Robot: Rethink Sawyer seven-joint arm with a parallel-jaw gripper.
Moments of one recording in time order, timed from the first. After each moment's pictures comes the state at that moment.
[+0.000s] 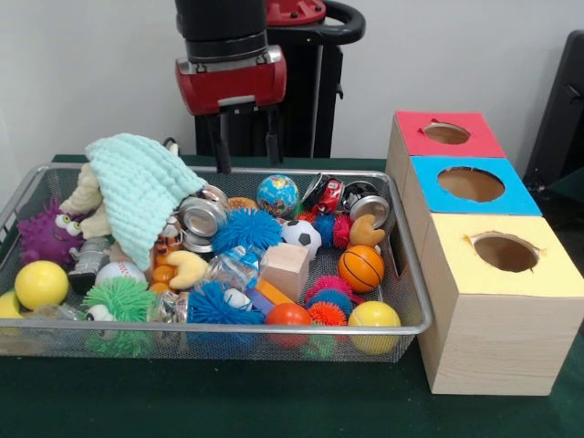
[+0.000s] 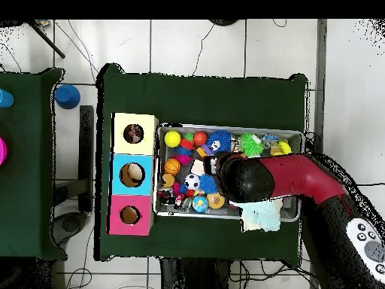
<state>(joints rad) -0.87 -0.80 0.73 1.83 -0.53 0.67 1.69</state>
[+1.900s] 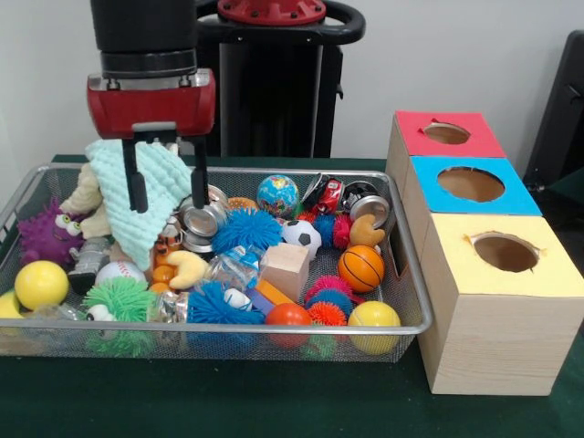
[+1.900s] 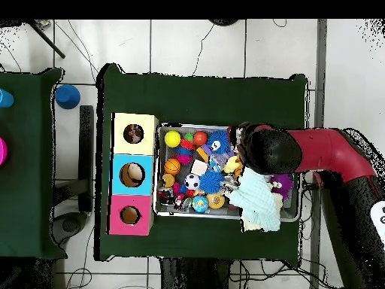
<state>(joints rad) -0.88 -0.71 0.73 1.58 -0.62 0.72 1.69</state>
